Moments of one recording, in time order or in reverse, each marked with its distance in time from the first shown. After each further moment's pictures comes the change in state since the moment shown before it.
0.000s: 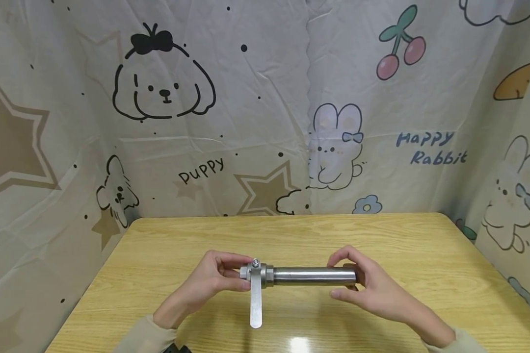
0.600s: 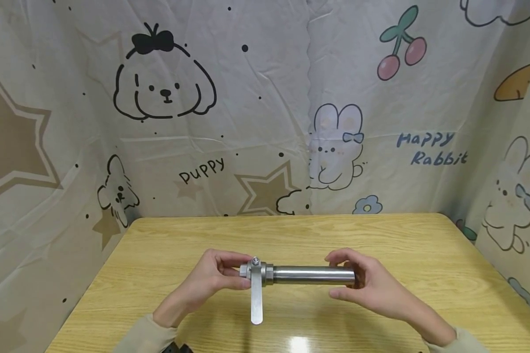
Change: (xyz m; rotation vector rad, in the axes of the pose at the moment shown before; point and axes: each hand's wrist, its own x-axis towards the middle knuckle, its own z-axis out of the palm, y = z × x) left_hand -0.001 0.004 0.000 0.016 0.019 0.000; right_hand 0.002 -0.001 -0.003 -0.018 0.011 0.040
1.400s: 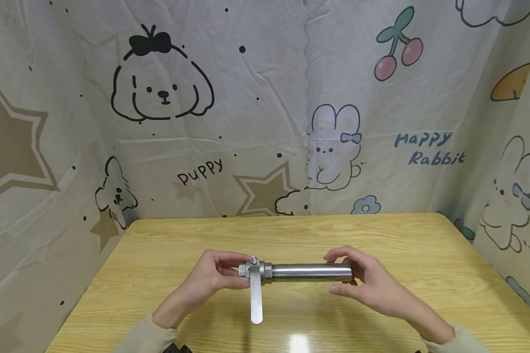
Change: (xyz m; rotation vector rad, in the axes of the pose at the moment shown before) left_hand 0.003 -0.001 0.002 0.014 0.029 -0.012; right_hand 0.002 0.006 -0.001 -0.027 0.031 -0.059
